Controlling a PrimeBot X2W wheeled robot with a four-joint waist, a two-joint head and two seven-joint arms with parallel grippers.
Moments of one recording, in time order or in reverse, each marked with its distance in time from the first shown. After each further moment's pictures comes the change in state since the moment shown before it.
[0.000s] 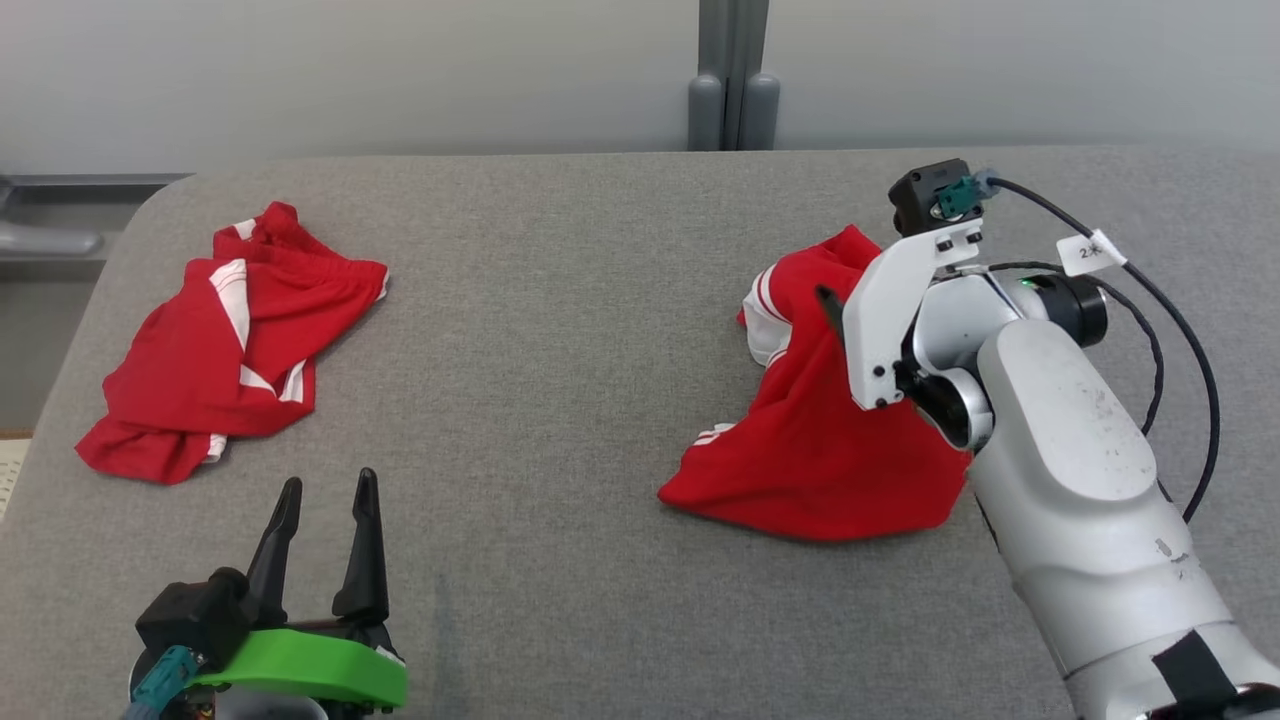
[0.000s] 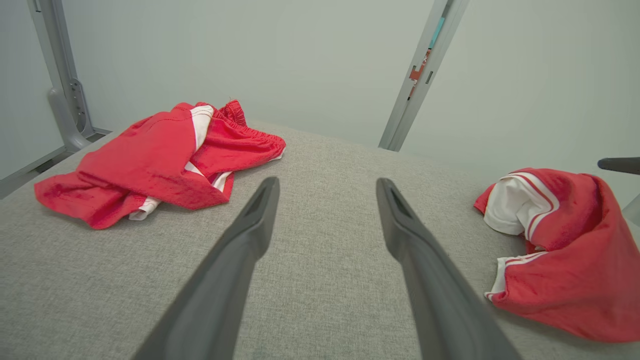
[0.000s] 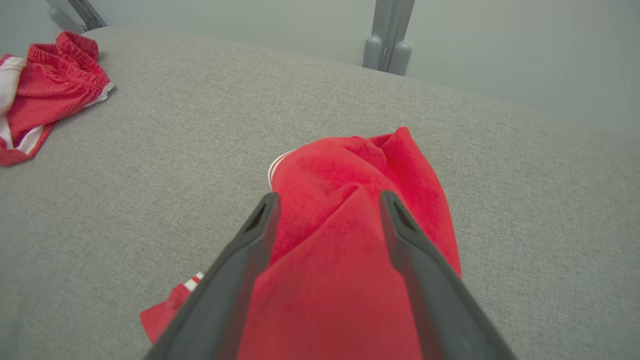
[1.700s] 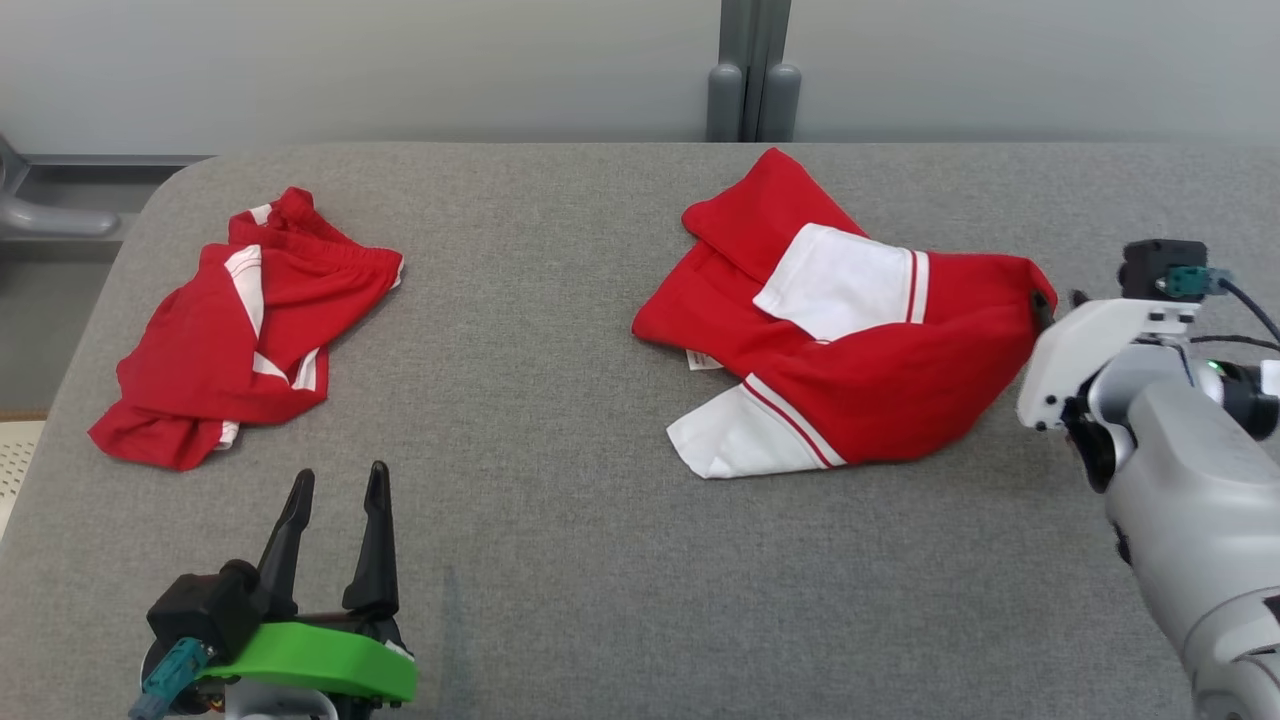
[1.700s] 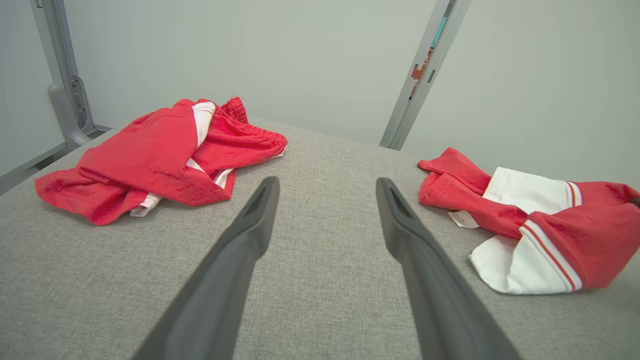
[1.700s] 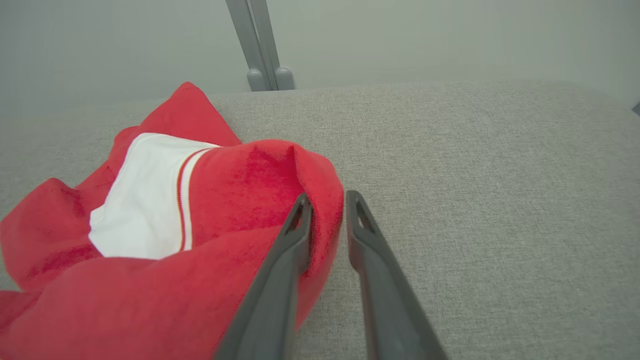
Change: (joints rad) left arm -0.018 -0.024 0.010 0.018 0.021 -0.030 0.000; right arm -0.146 -0.146 -0.164 0.668 0.045 0.000 -0.651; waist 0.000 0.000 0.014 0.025
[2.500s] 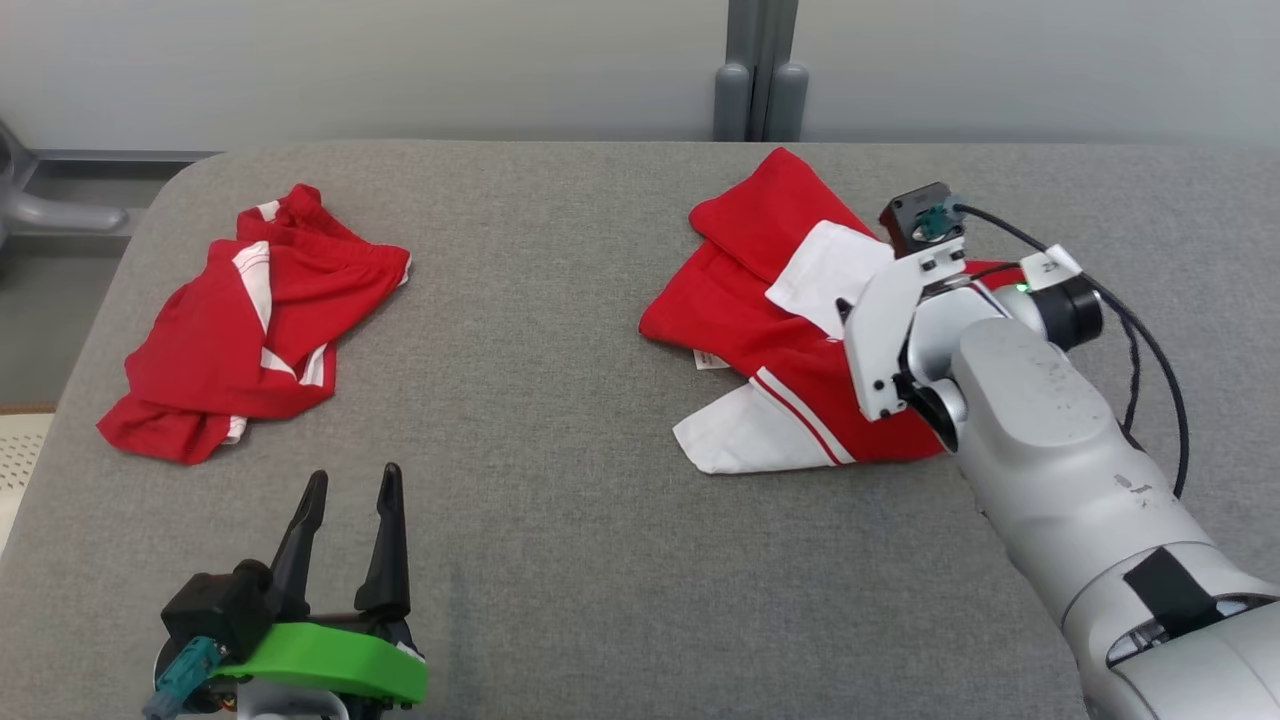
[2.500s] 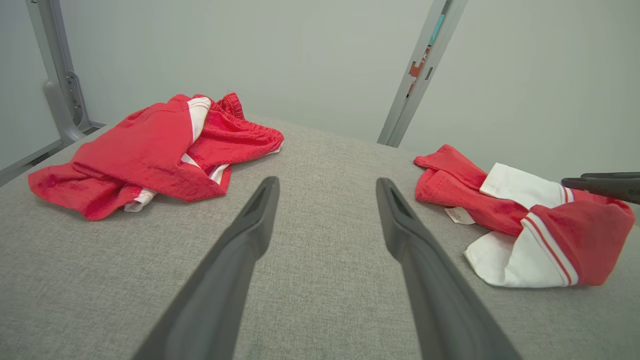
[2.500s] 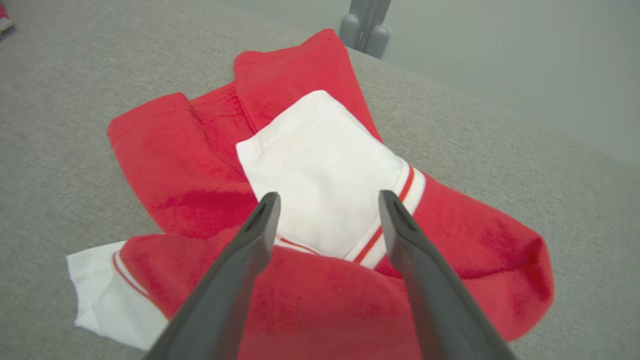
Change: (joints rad) left arm -0.002 -0.009 -0.008 0.008 0.007 -0.005 0.000; right arm -0.083 0.142 0.234 -0.085 -0.149 0.000 0.312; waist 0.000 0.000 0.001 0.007
